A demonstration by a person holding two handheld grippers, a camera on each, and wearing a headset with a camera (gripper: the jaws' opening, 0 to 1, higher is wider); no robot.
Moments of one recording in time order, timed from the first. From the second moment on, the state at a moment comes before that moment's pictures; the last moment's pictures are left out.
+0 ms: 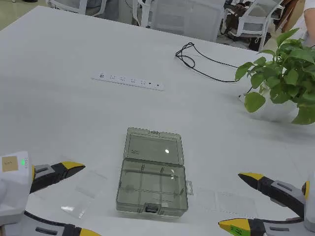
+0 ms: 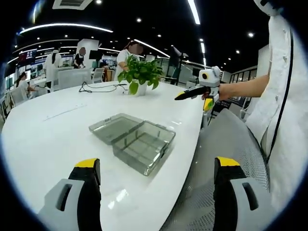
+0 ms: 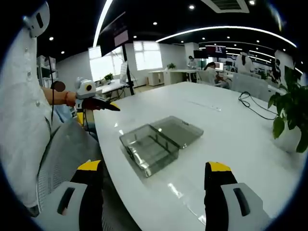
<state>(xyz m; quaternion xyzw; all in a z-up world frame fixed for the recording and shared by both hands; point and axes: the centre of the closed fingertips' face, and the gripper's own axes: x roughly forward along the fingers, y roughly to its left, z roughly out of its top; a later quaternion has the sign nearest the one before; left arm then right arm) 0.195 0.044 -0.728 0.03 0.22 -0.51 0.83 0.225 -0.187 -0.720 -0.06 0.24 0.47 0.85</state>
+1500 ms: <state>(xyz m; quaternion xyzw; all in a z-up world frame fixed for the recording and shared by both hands) 0.199 0.042 -0.731 0.03 0.23 -0.52 0.83 0.229 -0.185 -0.722 -0.06 0.23 0.47 0.85</state>
